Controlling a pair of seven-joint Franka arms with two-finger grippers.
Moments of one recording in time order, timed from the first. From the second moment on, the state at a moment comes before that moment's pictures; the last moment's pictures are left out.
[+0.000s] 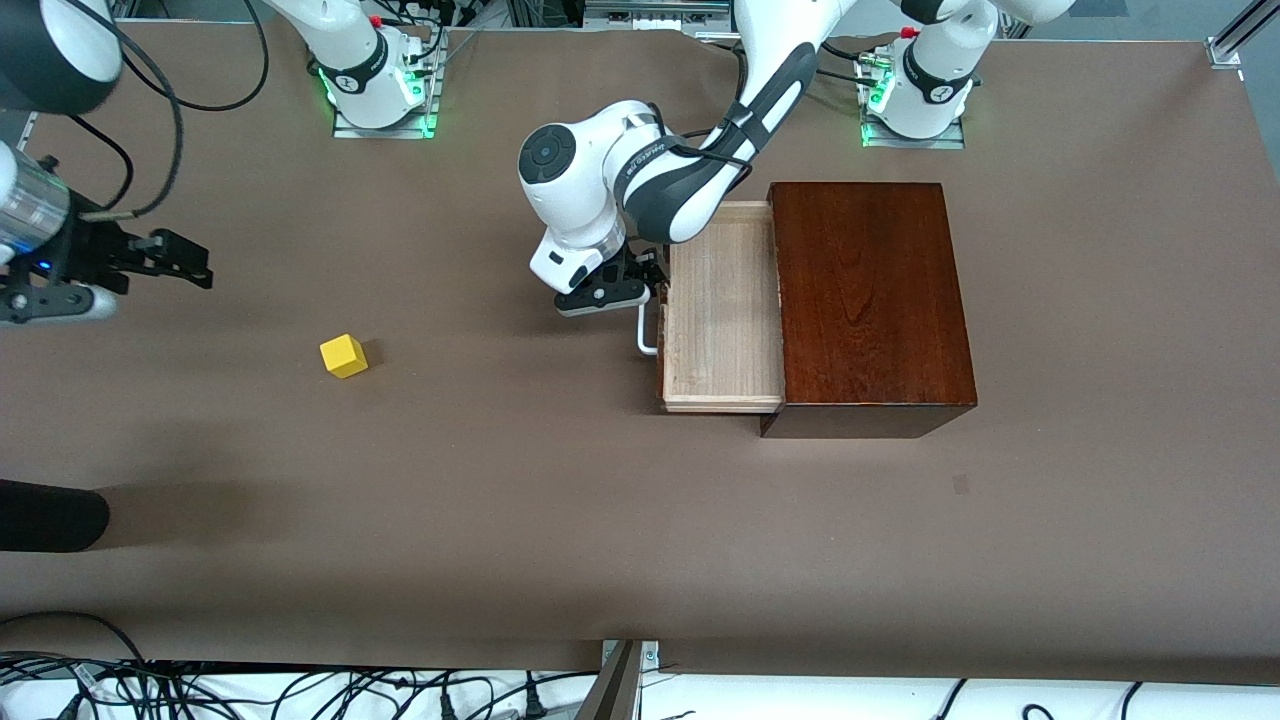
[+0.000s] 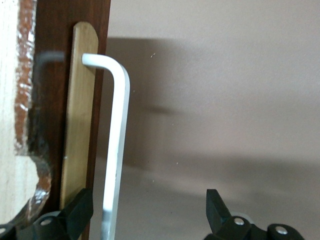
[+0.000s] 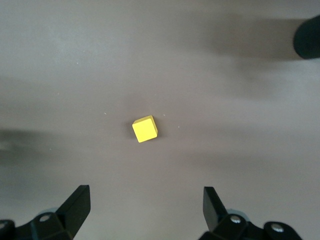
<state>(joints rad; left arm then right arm) -0.88 0.80 -0.06 -1.21 0.17 1.84 -1.10 0.13 0.10 -0.12 -1.65 -0.01 1.69 -0.12</state>
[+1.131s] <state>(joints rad) -0.61 0.53 -0.14 -1.17 0.10 1.63 -1.06 0.13 0.13 -0.12 -2.19 0.01 2.38 -0.51</state>
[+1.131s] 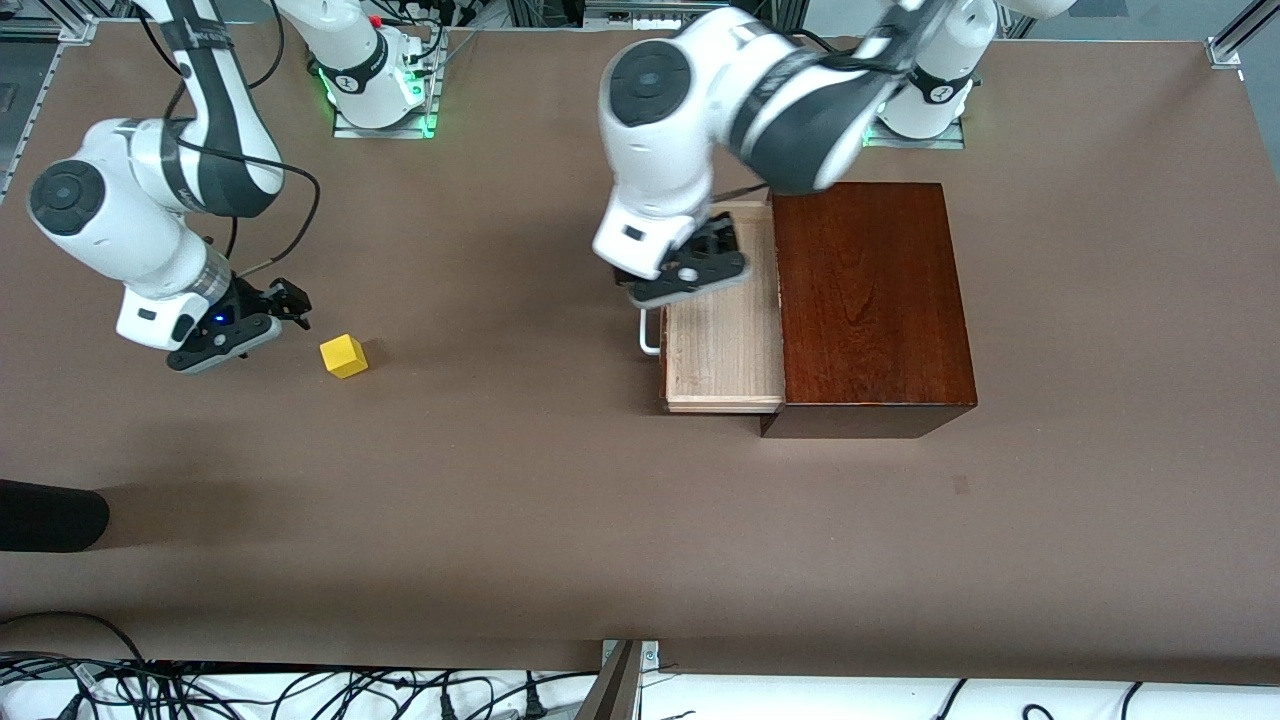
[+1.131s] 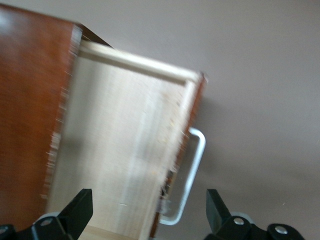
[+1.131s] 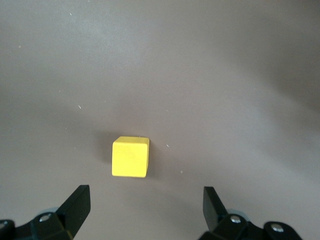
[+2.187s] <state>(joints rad) -0.14 0.11 -0.05 -1.48 0.03 1.53 -0.25 0.13 0.34 -0.07 -2.25 0.02 2.70 -0.54</state>
